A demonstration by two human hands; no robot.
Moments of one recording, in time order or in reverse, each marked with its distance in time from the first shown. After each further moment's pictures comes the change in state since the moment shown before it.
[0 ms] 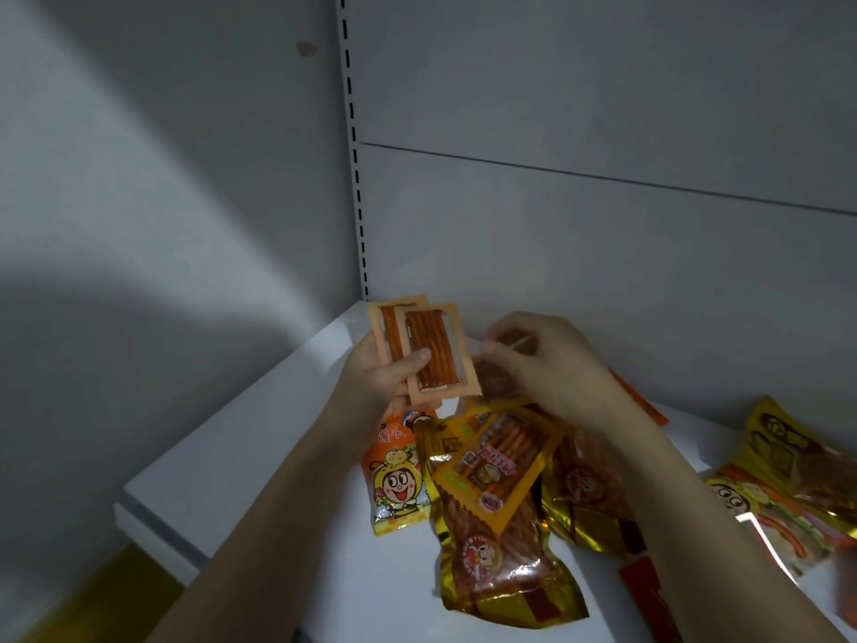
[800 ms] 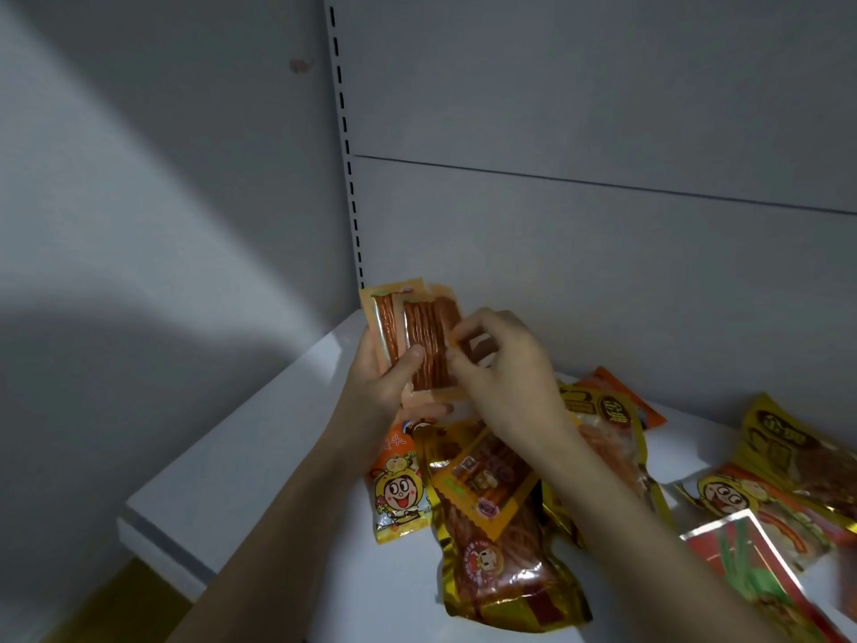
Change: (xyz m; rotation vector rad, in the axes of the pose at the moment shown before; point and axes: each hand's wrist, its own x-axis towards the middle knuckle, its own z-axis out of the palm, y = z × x) left_hand -0.007 0.001 0.010 -0.011 -0.050 0.134; right_hand -0.012 -0.028 0.039 0.016 0.257 -0.101
